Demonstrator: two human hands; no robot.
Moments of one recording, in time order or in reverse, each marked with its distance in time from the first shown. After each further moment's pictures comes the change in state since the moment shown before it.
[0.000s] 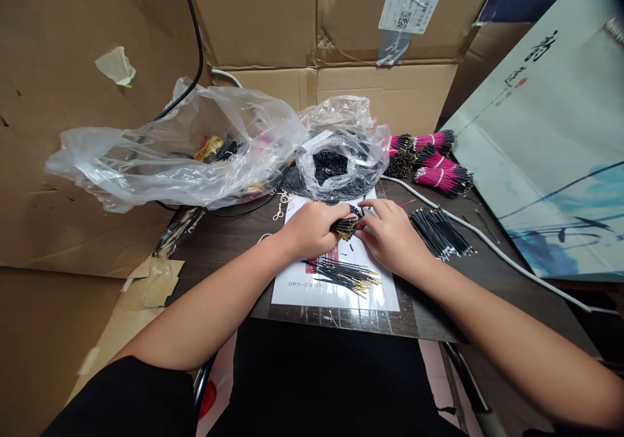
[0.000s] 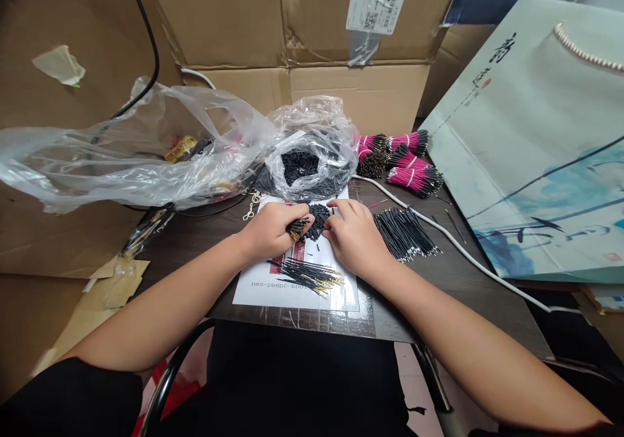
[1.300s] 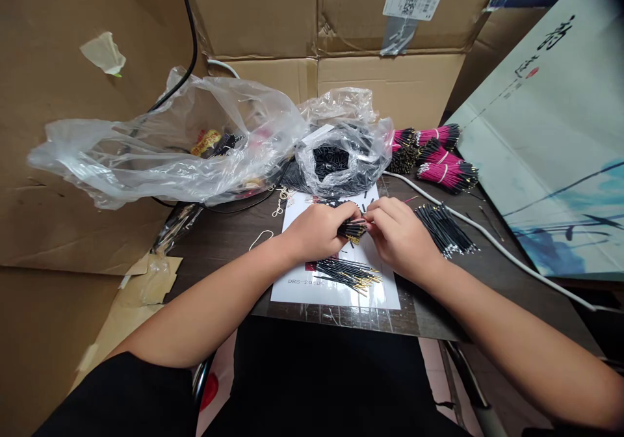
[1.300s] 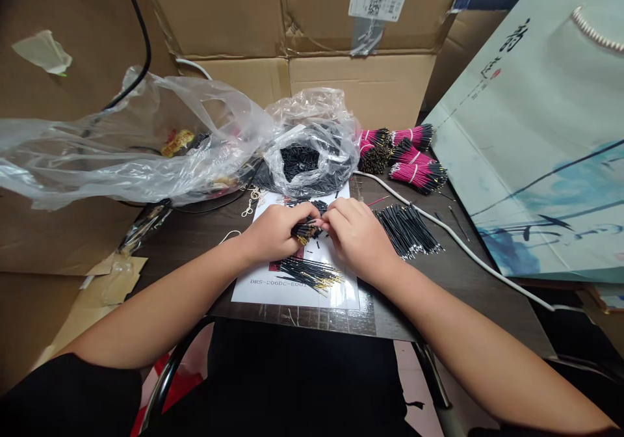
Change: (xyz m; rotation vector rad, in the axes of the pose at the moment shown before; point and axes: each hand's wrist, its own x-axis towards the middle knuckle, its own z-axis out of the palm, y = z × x) left_hand -0.001 0.011 0.006 -0.084 -0.053 -0.086; right_hand 0.000 -0.004 -0.013 0.084 0.148 -0.138
